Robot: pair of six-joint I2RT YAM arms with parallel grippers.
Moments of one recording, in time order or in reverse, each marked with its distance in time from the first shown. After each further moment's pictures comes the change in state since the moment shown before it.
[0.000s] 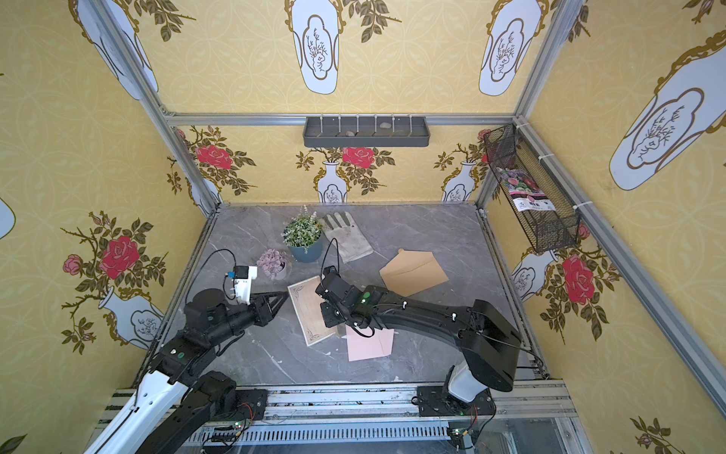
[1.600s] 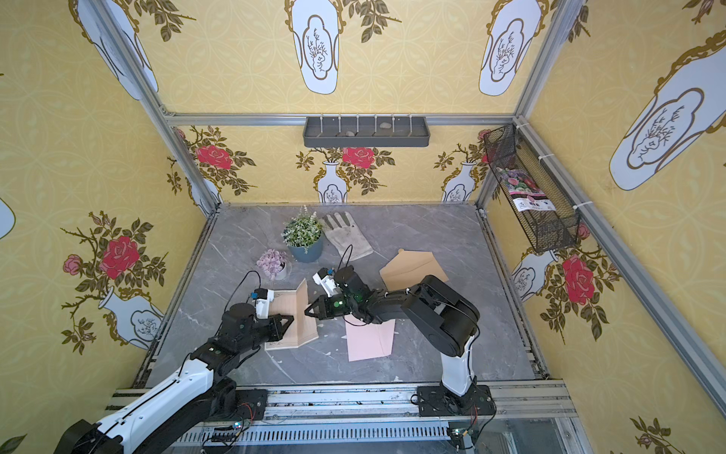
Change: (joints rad) left arm -0.013 0.220 -0.443 0.360 -0.089 -0.052; right arm -0.208 0.319 -0.214 0.948 -0.766 0.206
